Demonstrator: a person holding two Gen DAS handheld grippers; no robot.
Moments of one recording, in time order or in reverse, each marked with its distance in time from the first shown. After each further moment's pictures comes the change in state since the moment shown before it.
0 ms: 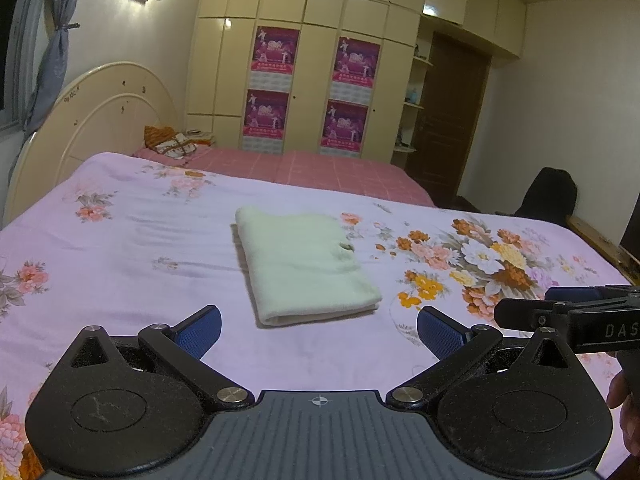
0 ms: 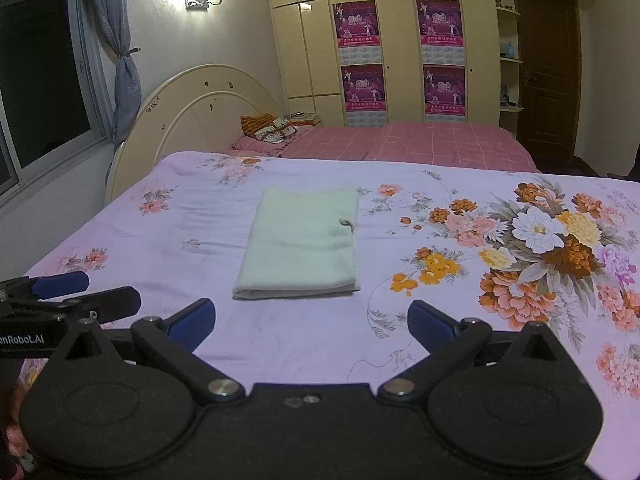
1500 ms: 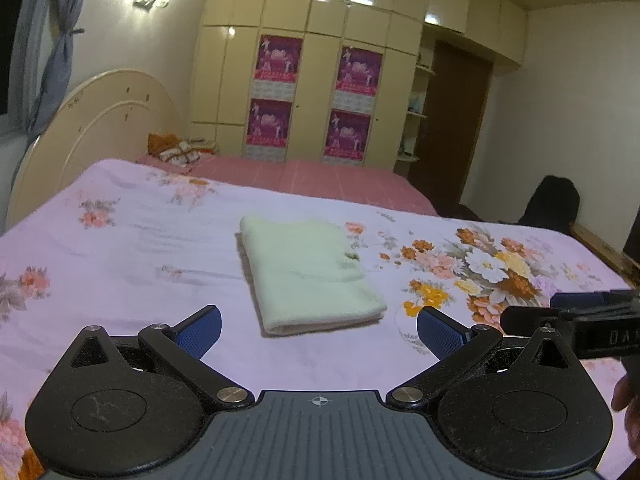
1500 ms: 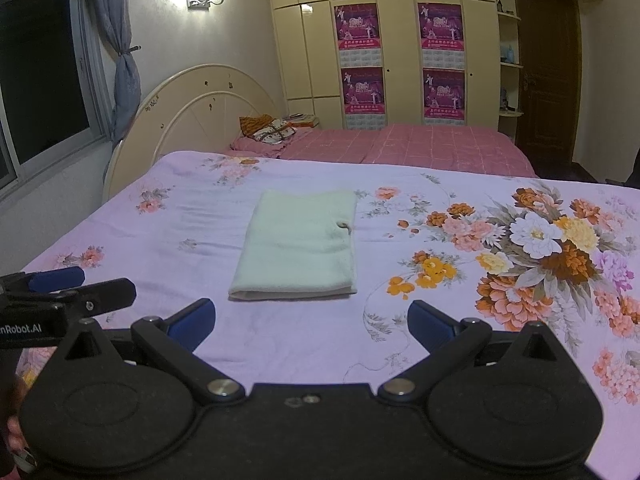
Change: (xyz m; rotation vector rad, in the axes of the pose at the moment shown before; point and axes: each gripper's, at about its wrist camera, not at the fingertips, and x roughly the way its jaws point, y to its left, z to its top) left arm 0.003 -0.002 0.003 0.013 -0.030 0.012; right arm 0.000 0.002 0.002 -0.002 -0.006 -0.010
